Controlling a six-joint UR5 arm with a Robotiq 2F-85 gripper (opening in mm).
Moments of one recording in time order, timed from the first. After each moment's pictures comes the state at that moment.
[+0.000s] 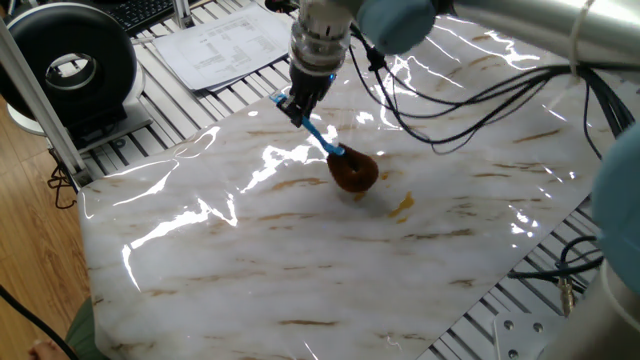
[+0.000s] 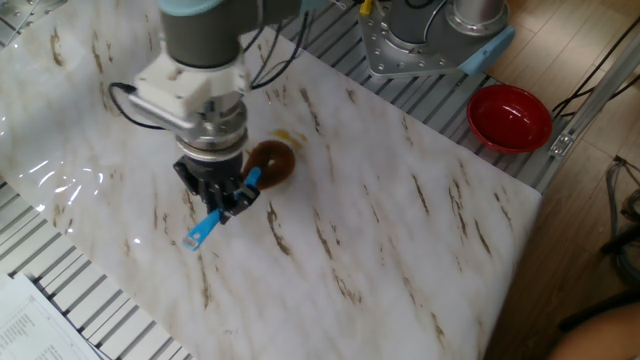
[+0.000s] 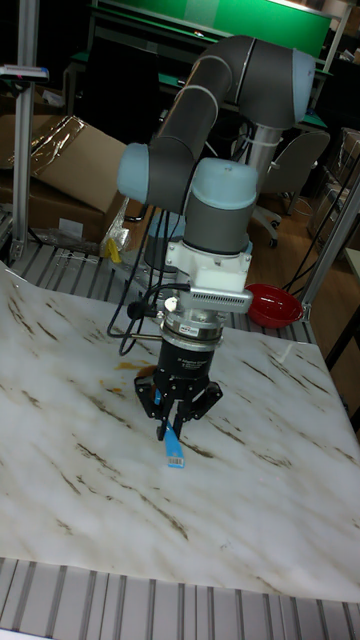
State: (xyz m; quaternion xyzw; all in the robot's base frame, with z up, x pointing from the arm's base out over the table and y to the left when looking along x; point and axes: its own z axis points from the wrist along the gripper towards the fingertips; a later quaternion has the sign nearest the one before) arm 0.617 0.027 0.078 -0.07 0.99 0.01 0.12
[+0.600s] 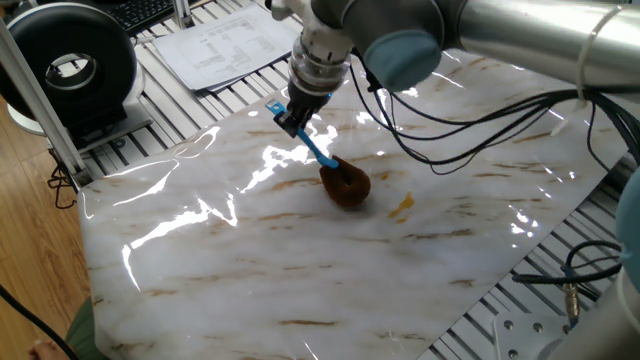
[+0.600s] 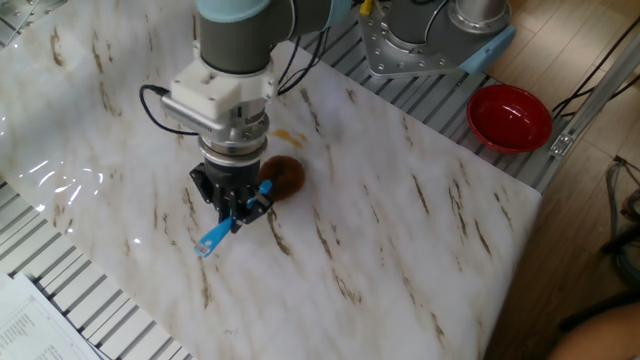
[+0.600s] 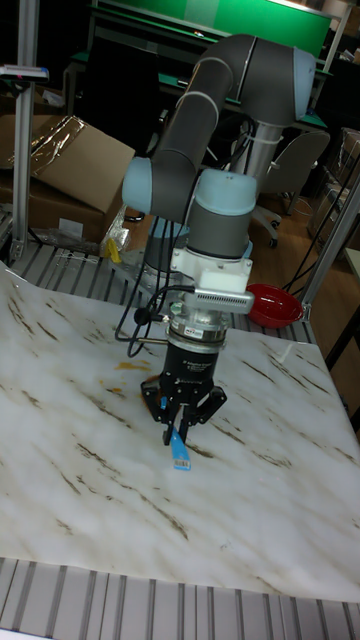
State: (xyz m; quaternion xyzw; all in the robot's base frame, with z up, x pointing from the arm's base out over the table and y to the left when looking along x) arm 0.613 0.035 0.064 -0.07 0.99 0.02 0.15
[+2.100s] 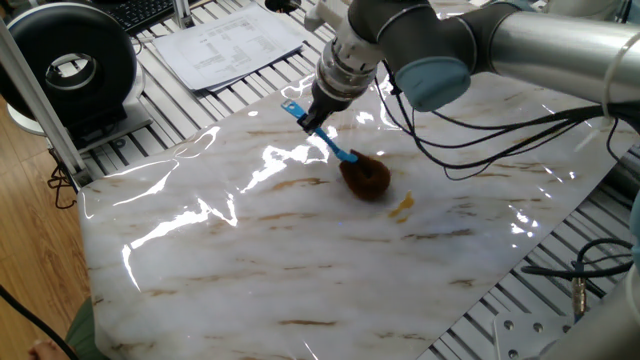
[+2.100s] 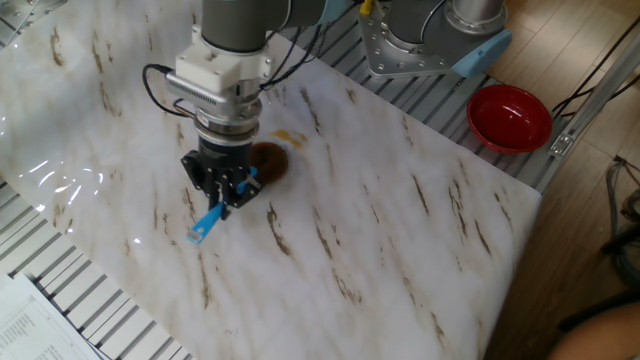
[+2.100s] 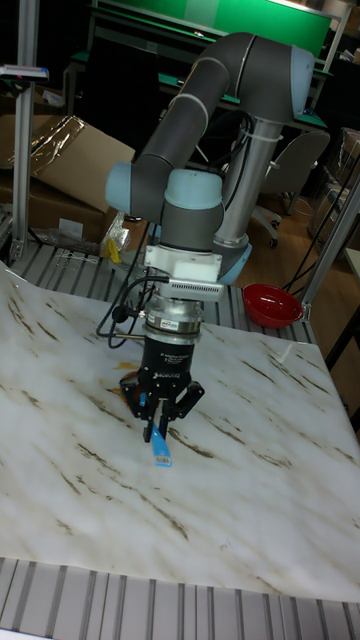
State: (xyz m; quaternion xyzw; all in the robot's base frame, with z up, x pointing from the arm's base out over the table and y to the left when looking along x) arm 0.604 0.017 0.055 -0.08 0.98 0.03 0.19
